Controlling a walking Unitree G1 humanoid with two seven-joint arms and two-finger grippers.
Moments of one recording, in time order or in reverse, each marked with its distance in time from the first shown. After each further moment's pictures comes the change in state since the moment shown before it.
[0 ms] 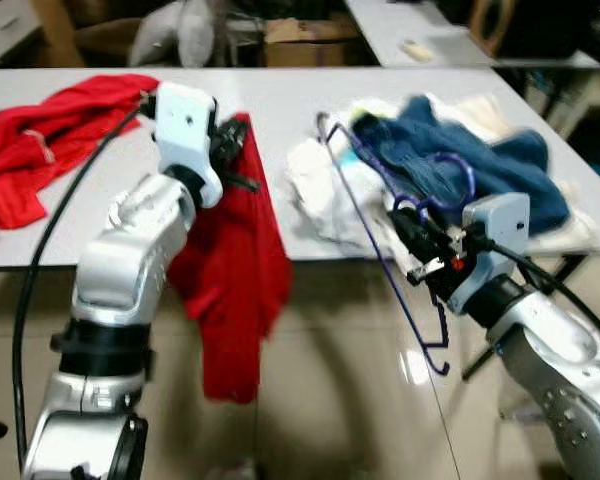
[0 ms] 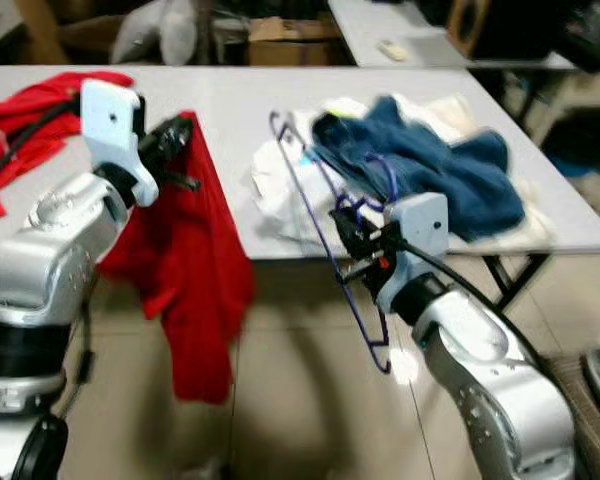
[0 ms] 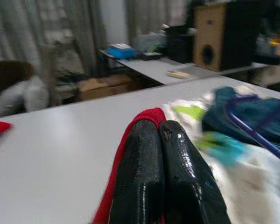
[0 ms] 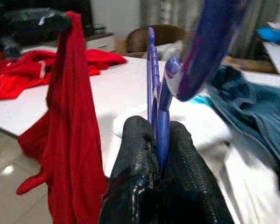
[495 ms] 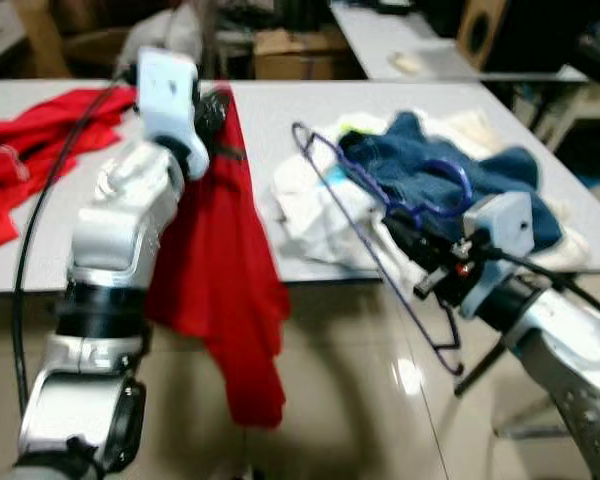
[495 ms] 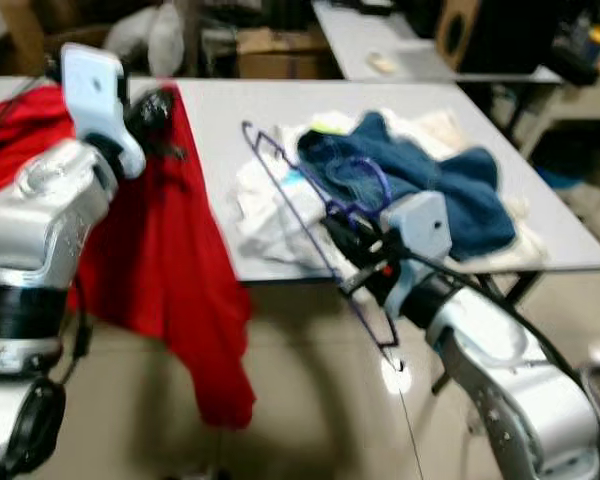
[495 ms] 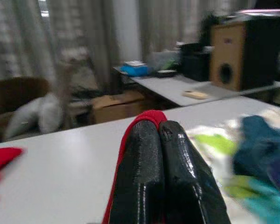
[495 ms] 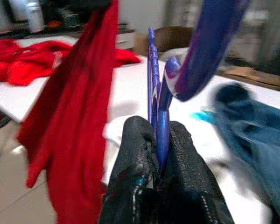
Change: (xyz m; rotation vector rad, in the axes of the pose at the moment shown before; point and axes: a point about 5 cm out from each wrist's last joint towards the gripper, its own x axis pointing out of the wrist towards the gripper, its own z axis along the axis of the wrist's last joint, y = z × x) left arm 0.017 0.025 0.013 0.037 -0.036 0.081; right arm -0.005 0.006 0.007 -0.062 0.014 0.147
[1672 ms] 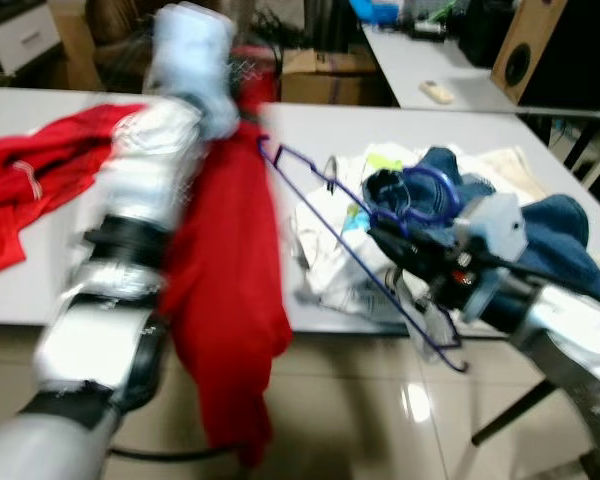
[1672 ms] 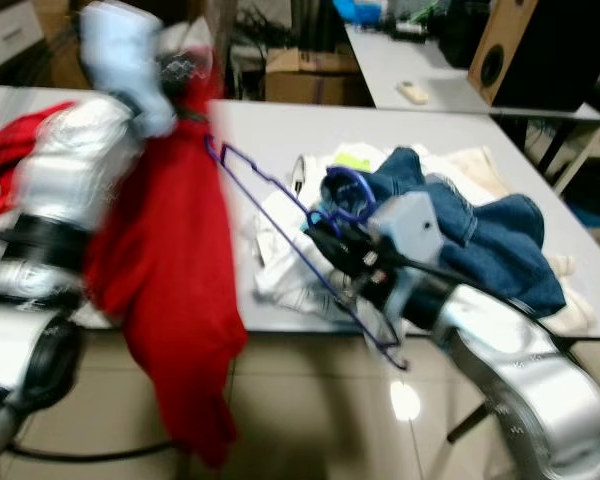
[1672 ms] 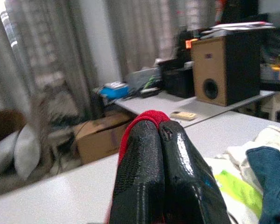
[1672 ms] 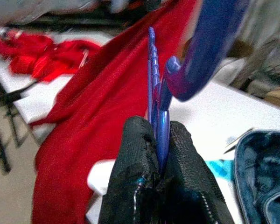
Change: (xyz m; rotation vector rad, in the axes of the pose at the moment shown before) left arm 0.053 -0.035 0.028 0.055 -0.081 -0.223; right arm -0.008 -0.001 0.004 -0.047 0.051 0.186
